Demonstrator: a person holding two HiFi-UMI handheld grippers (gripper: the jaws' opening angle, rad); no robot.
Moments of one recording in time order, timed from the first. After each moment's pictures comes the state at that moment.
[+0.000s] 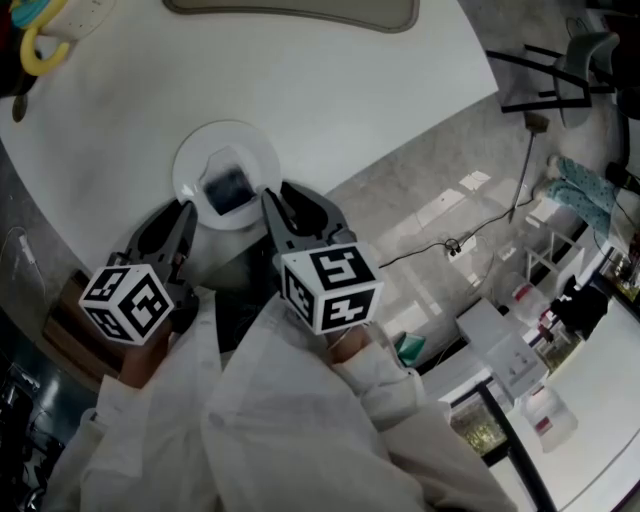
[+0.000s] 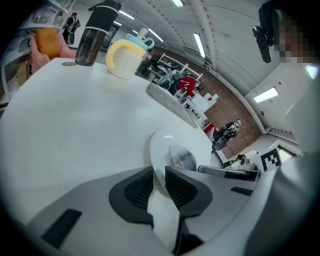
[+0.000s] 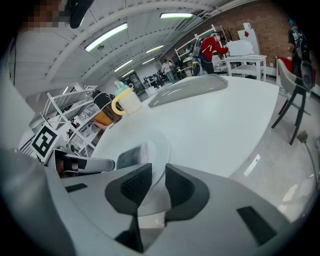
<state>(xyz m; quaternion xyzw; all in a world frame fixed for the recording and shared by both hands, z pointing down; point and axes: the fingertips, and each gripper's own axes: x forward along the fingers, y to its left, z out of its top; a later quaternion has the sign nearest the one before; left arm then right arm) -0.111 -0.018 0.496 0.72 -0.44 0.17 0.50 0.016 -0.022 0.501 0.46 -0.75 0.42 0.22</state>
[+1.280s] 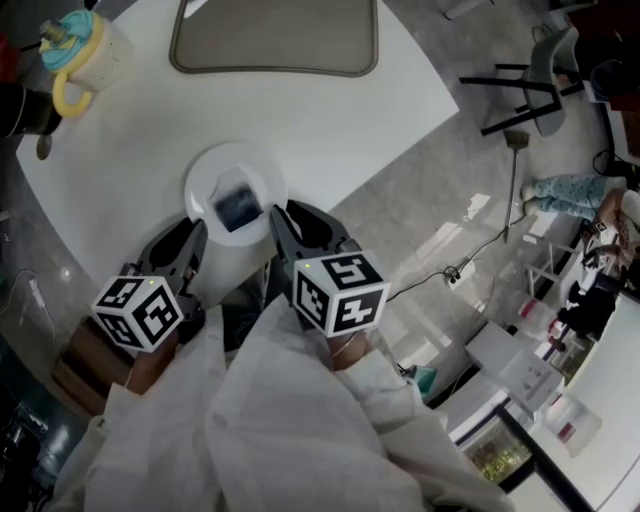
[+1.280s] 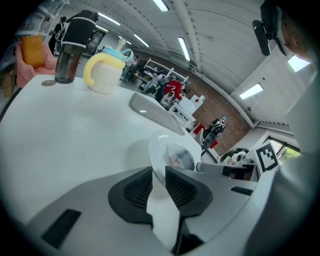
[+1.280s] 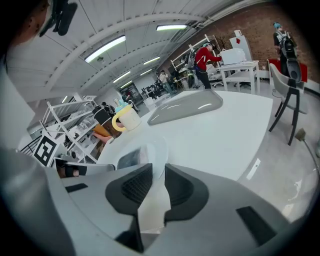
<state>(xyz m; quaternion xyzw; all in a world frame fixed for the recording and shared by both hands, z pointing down) -0.095 -0.045 0.452 0.77 -0.41 0.15 0.45 0.033 -0.048 0.455 0.49 -0.75 0.41 0.16</state>
